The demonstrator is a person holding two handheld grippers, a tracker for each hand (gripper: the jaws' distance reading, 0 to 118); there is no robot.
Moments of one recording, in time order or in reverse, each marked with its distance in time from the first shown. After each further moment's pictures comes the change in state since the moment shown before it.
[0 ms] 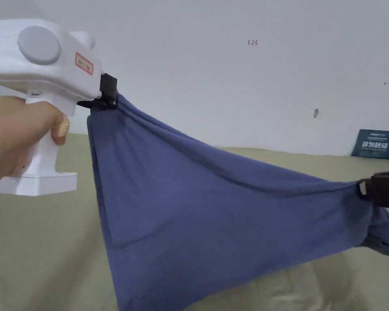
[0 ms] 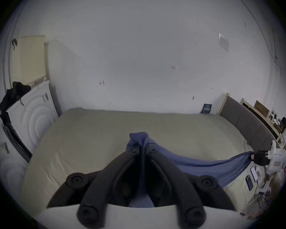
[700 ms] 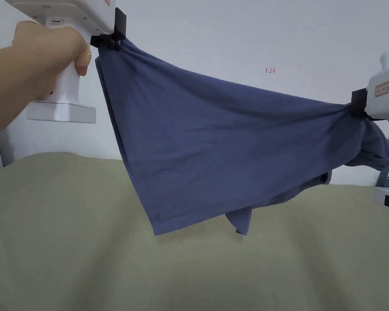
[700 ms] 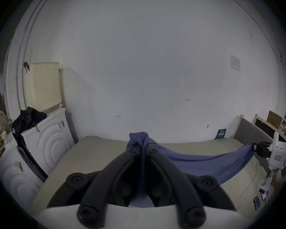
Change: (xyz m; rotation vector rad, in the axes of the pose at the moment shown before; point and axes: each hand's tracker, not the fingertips) left arm -0.011 0.115 -0.008 0.203 0.150 -0.008; right arm -0.045 0.159 -0.078 0.239 -0.135 0.066
